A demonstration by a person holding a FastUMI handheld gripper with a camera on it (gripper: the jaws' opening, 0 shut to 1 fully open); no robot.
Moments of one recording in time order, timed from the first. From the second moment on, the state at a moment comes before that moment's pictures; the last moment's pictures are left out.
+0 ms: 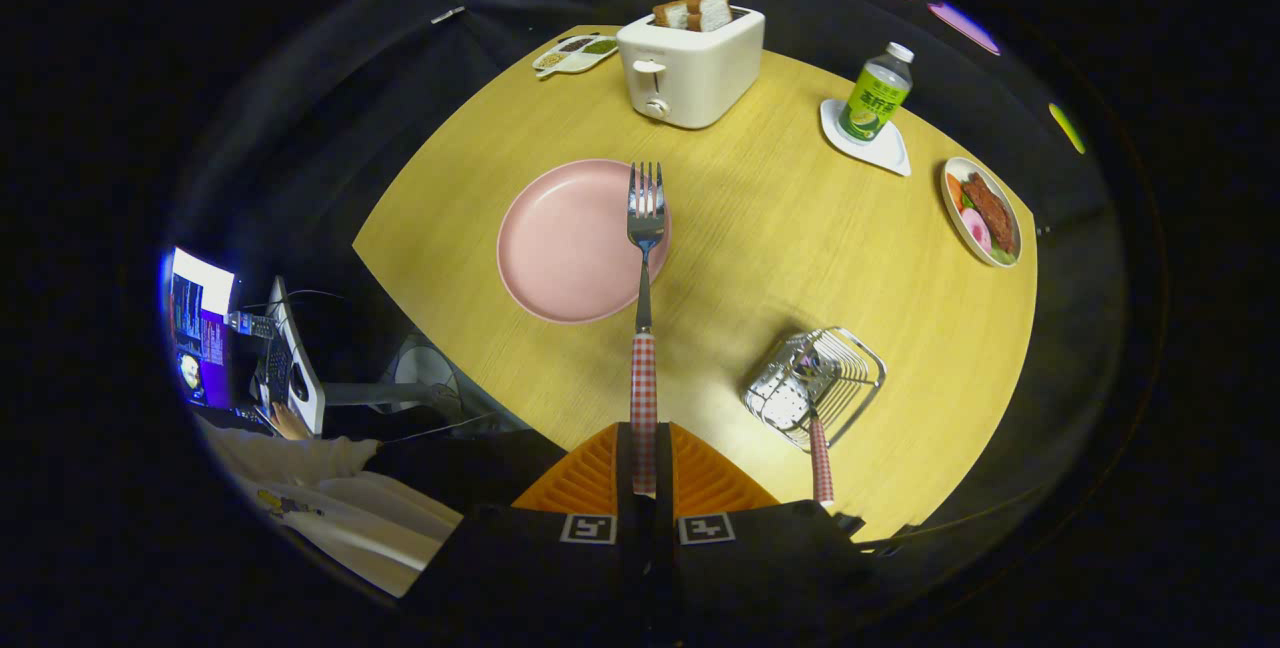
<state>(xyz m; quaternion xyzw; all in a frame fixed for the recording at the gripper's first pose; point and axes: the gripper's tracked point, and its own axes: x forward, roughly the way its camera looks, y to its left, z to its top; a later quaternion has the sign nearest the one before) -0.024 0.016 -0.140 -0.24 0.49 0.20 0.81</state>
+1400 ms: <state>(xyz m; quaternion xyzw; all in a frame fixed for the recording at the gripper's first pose) 0.015 -0.128 -0.134 -0.32 0.73 0.10 0.59</state>
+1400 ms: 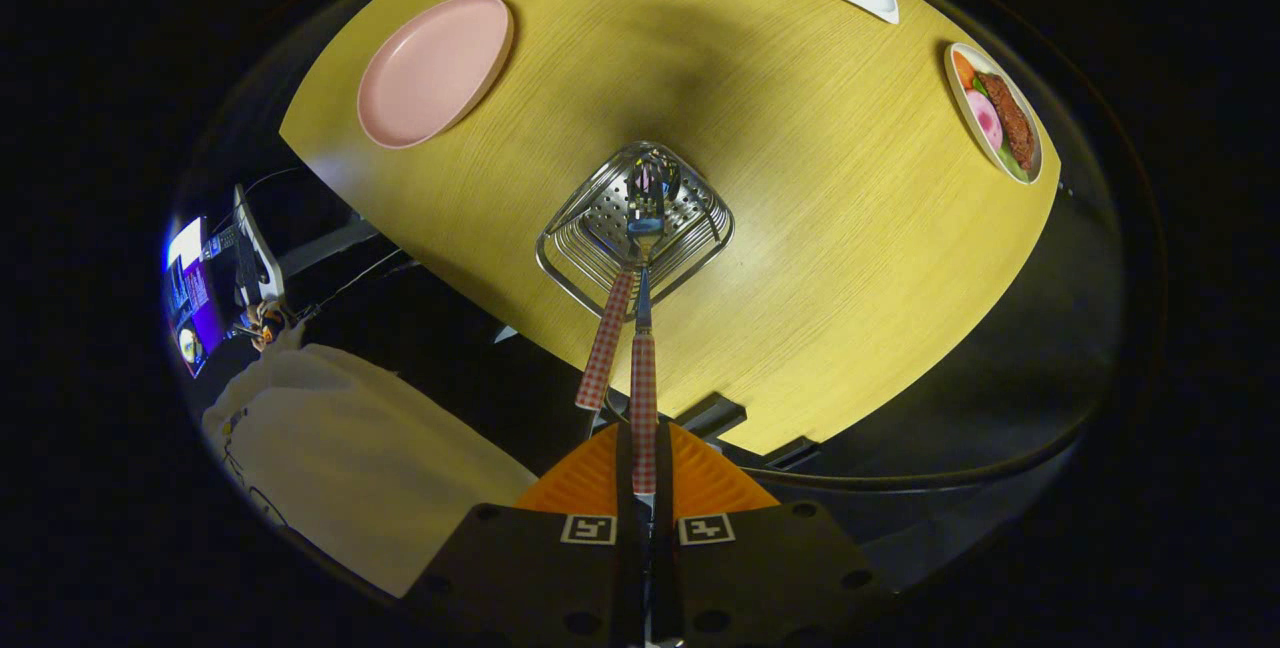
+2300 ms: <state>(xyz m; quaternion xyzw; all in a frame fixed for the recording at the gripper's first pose) 0.027 -0.094 -0.127 -0.25 0.70 0.15 0.65</state>
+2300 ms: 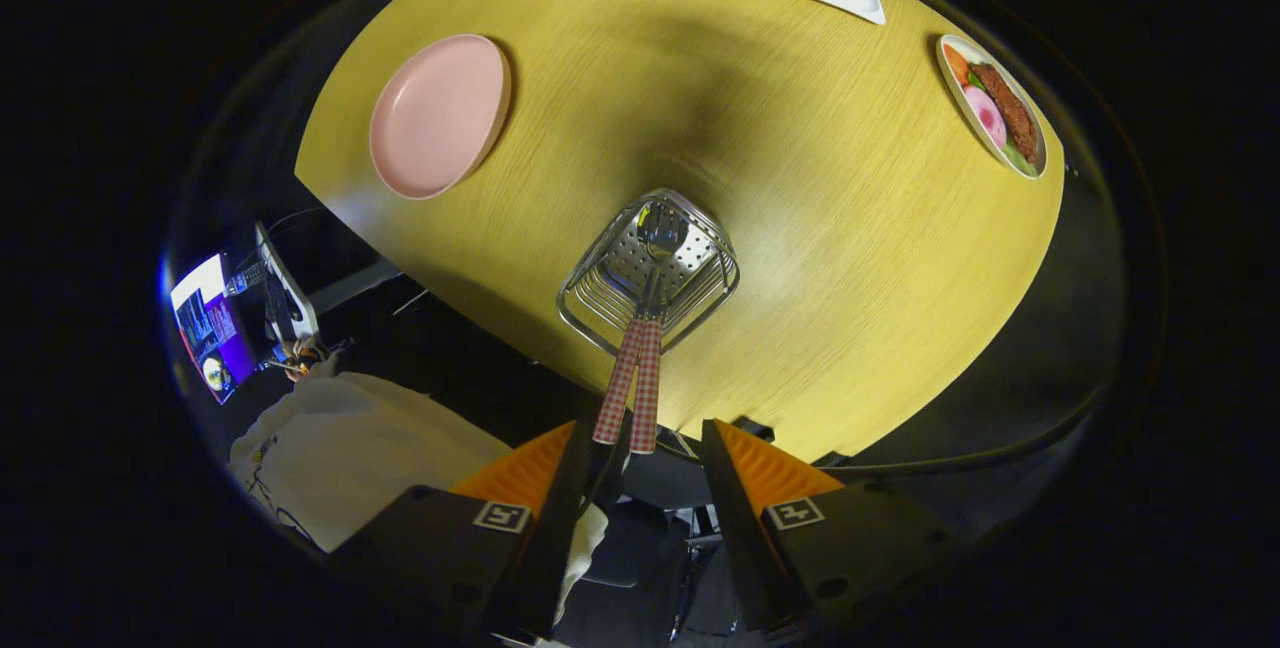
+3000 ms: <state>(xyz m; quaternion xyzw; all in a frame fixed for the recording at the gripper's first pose) -0.002 -0.084 -0.055 -0.14 0.54 0.18 0.81</state>
